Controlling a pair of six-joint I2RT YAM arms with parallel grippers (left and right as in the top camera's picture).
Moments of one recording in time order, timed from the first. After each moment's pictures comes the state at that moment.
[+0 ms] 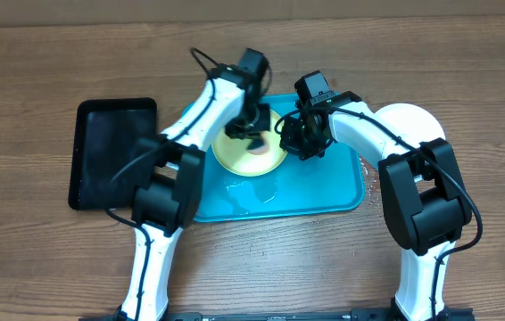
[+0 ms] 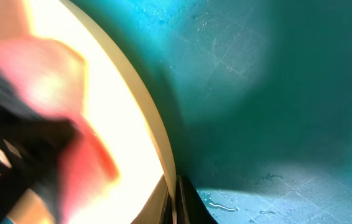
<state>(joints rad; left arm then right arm) -0.40 2.35 1.90 -0.99 0.16 -0.44 0.38 2.11 1.45 -0.68 -0.33 0.62</state>
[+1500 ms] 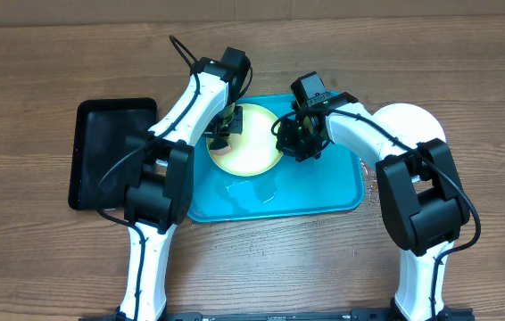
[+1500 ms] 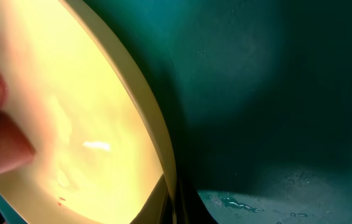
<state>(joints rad) -0.34 2.34 1.91 -1.14 -0.15 -0.36 0.39 2.12 1.45 -0.68 -0.35 0.62</state>
